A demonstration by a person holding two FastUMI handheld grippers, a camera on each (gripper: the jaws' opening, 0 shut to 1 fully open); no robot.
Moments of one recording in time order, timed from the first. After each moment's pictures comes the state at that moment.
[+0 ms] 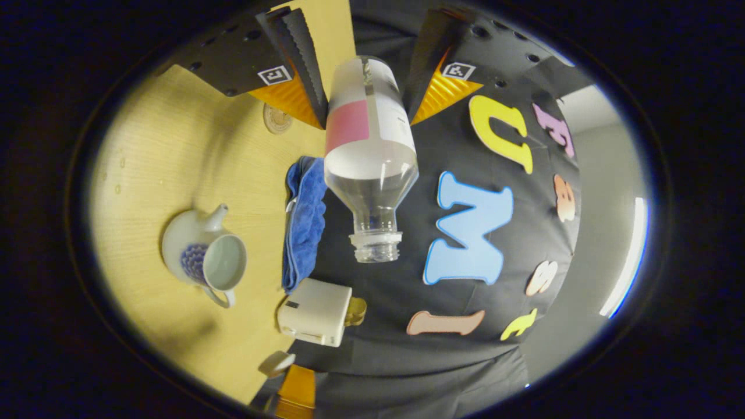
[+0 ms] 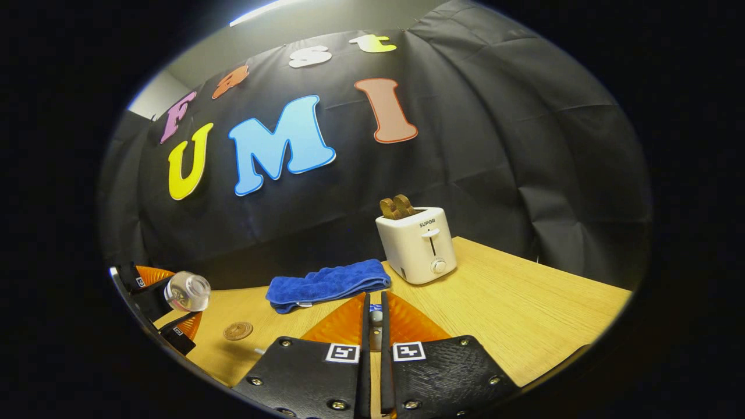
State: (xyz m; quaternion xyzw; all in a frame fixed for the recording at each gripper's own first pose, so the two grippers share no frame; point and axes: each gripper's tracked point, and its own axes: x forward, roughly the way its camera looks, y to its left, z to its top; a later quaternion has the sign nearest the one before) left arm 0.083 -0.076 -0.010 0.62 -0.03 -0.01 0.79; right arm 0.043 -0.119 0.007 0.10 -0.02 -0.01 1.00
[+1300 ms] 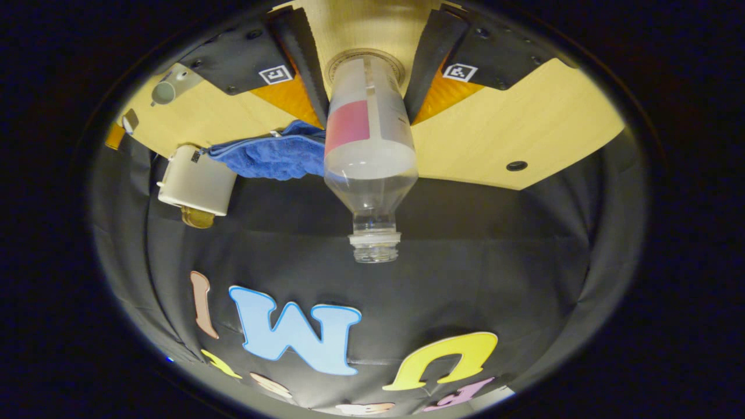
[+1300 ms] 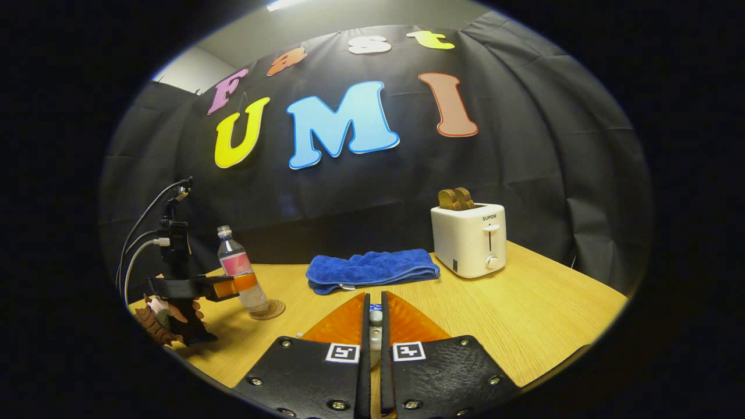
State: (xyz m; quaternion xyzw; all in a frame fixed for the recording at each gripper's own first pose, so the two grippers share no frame) left arm 0.190 -0.006 -0.062 -0.01 0.09 -0.05 0.99; right arm 0.045 -0.040 -0.012 0.02 -0.01 0.07 1.00
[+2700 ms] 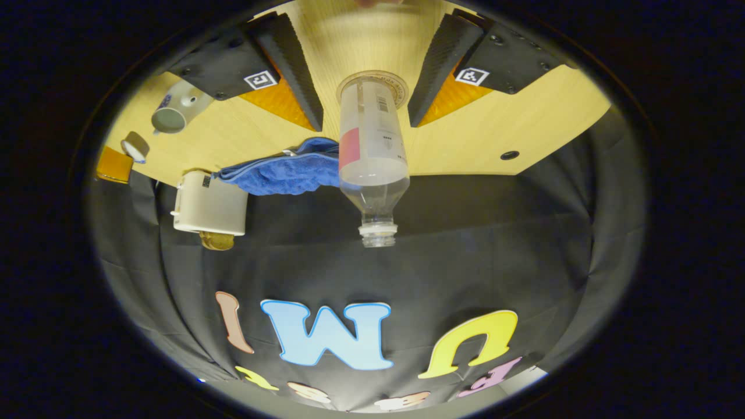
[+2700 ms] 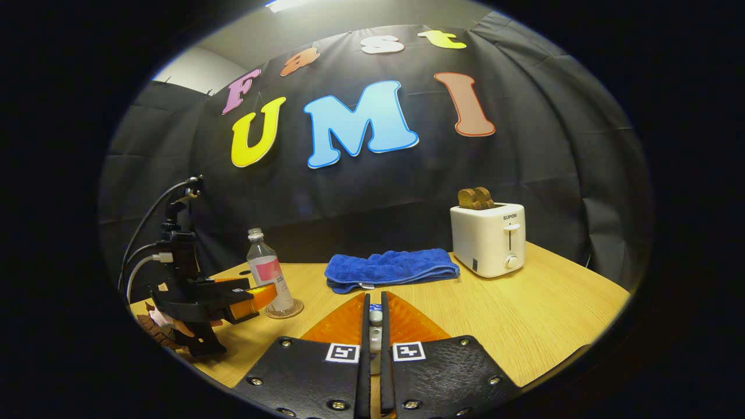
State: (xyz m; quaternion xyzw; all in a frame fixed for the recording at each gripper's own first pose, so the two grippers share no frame) left arm 0.130 -0.022 -0.052 0.05 0.08 -0.06 0.99; right arm 0.043 -0.007 -0.016 0.02 -0.01 0.12 0.99
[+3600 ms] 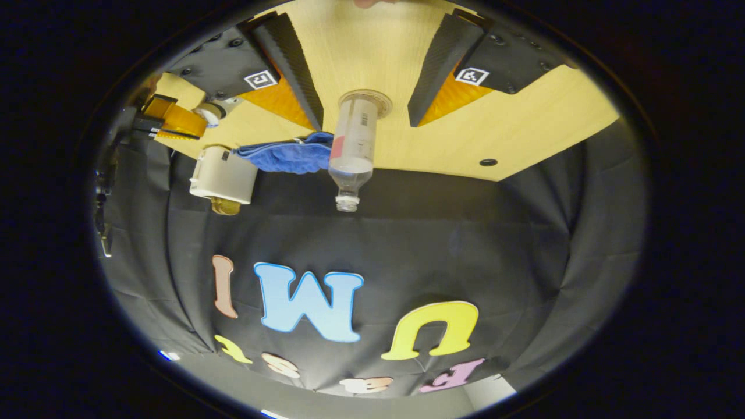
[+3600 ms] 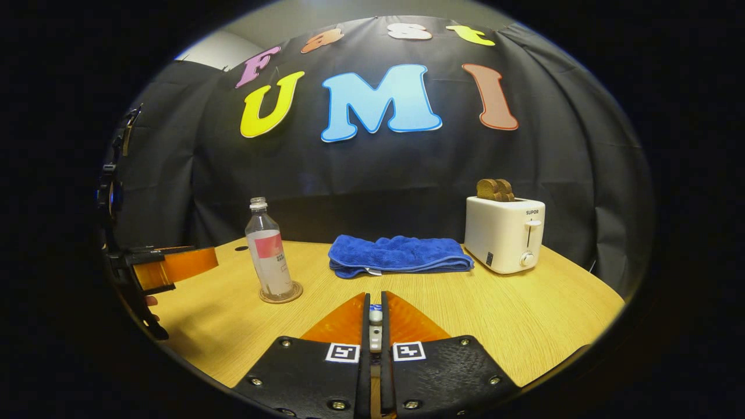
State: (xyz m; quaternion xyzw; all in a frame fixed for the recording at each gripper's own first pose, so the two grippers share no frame) left arm 0.056 0.015 -0.021 -0.02 0.05 -0.04 1.00; right arm 0.067 0.015 -0.038 -0.03 0.02 0.12 0.99
